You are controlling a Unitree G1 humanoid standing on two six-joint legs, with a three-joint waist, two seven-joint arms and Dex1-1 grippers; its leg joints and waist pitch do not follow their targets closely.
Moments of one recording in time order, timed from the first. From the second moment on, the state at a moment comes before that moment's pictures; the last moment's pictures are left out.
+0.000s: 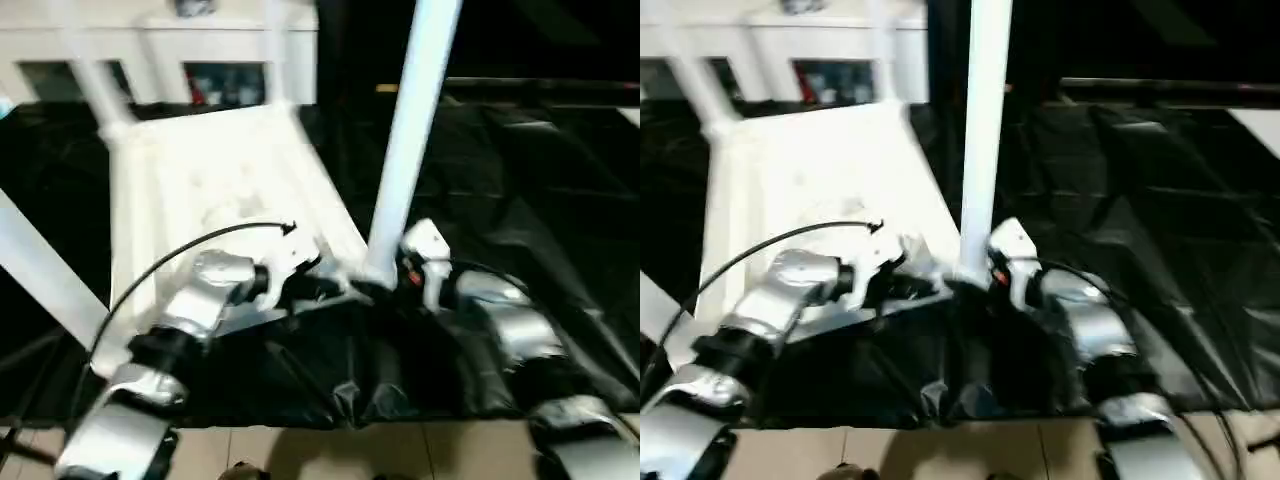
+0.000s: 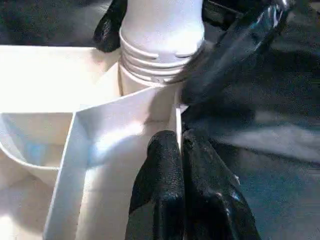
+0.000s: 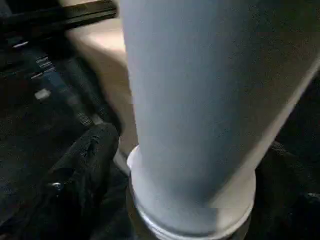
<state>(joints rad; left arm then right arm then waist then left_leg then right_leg) -0.63 0.27 -0.26 0.64 0.01 0.10 -1.19 -0.51 -0.29 0.13 0.60 0.10 0.05 1.07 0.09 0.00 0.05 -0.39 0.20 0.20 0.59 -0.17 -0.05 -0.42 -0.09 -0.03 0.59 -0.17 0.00</state>
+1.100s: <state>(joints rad) -0.65 0.19 -0.22 0.69 0.06 0.17 -0.94 -0.56 -0.12 0.07 0.69 0.06 0.13 0.57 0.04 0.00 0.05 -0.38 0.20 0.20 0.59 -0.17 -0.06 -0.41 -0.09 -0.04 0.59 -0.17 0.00</state>
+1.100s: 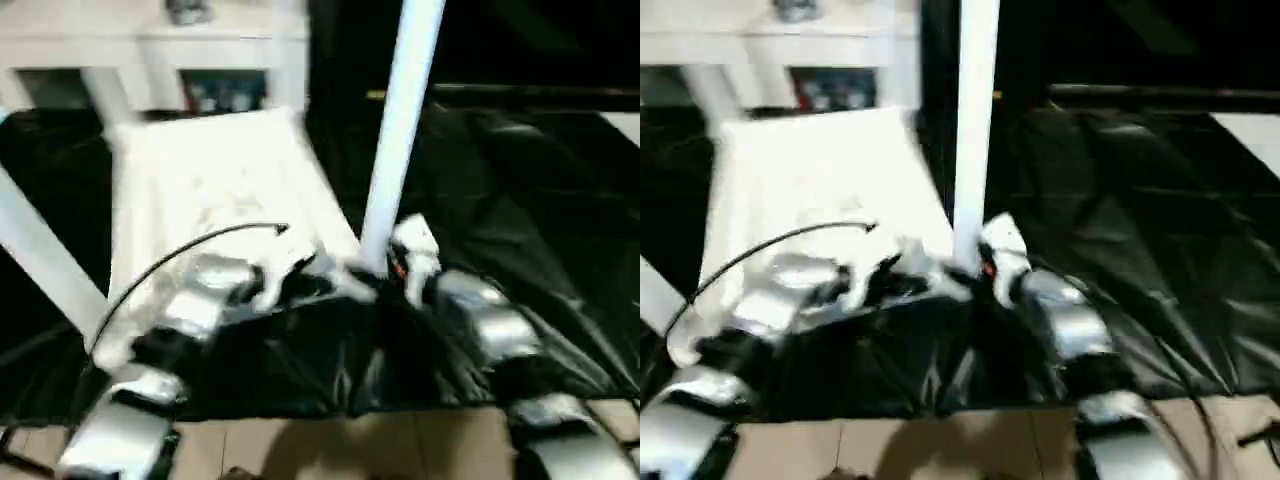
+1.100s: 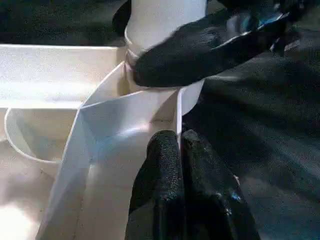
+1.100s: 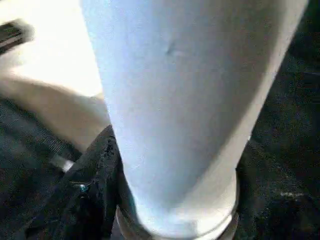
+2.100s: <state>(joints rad) -0.62 0.30 -0.27 0.64 0.00 0.08 -1.29 -0.48 -0.35 0.19 0.53 0.10 0.08 1.19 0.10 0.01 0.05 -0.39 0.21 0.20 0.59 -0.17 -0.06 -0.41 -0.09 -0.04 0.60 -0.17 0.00</state>
